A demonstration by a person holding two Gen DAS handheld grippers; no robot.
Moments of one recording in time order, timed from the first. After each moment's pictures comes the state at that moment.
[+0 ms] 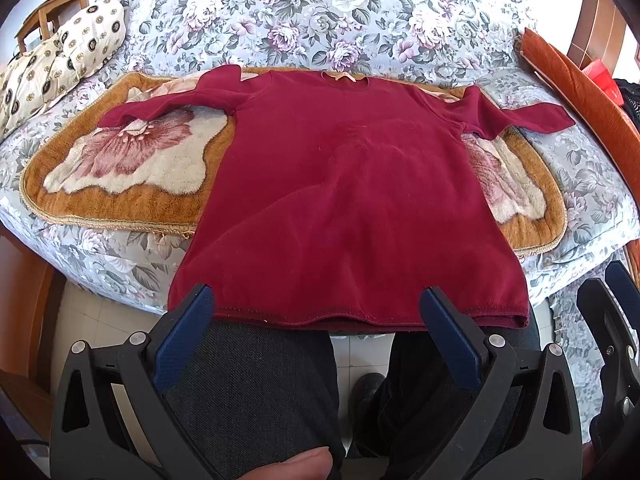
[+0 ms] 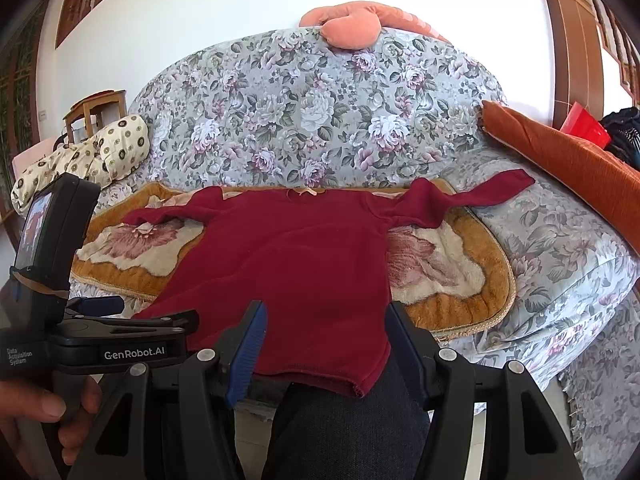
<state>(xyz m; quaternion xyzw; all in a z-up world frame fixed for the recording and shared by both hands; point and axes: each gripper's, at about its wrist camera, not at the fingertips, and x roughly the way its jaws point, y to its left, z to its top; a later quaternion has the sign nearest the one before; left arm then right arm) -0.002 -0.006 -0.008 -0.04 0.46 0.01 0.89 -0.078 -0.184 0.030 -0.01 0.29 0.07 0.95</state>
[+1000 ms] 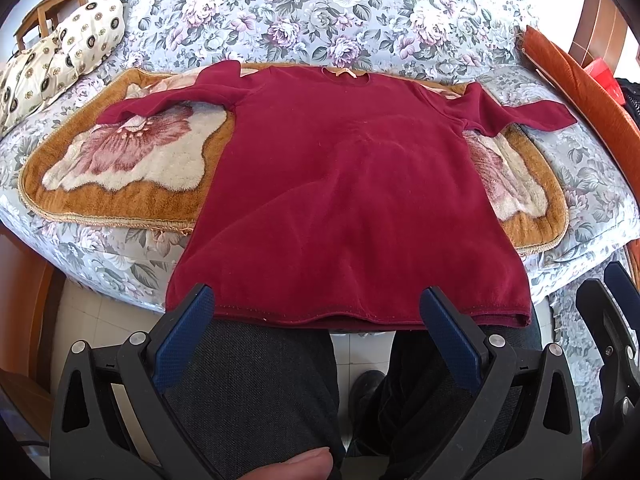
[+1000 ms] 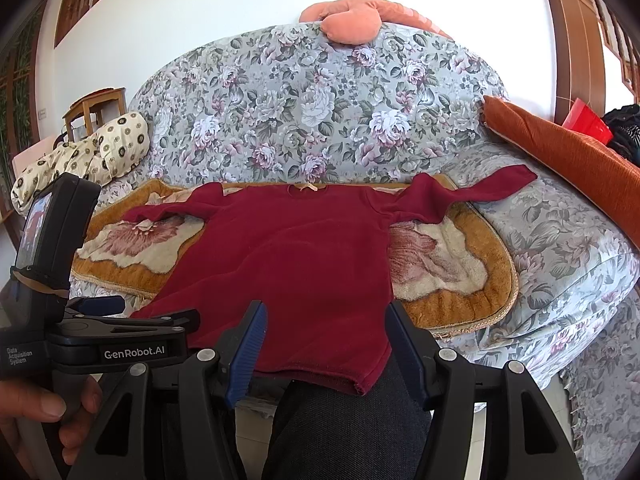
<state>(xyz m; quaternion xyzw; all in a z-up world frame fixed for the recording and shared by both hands) -0.002 -0.005 -0.012 -0.04 0.47 0.01 0.88 -0.077 -0.184 0.028 -0.01 0.30 0.07 0.95</state>
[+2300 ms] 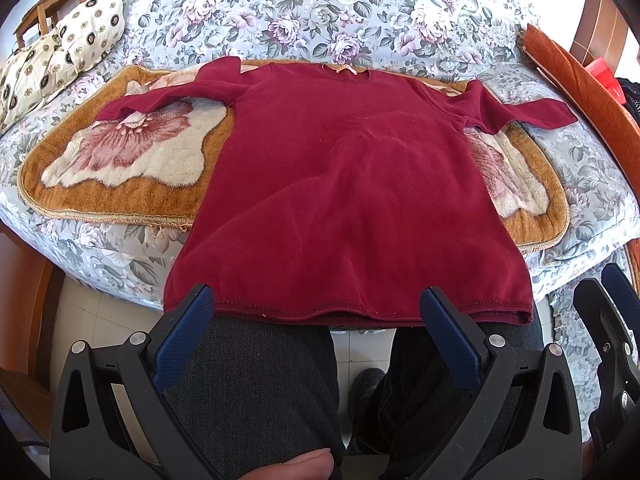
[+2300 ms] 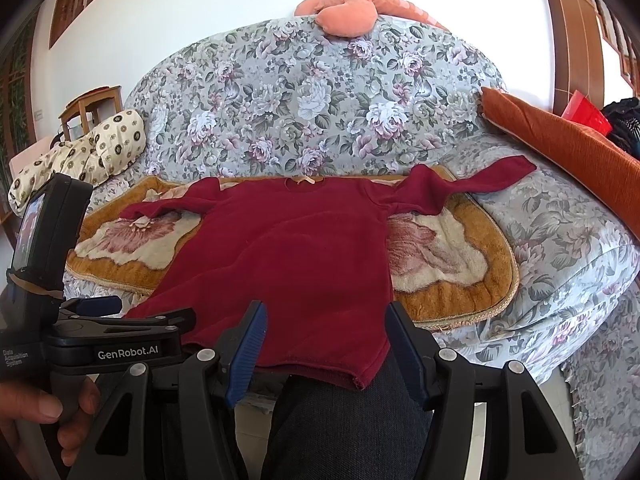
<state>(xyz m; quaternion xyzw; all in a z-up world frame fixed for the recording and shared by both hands) -0.002 -0.004 -0.014 -0.04 0.47 0.01 0.88 -0.073 -0.188 0.025 0.00 0.31 0.07 0.95</state>
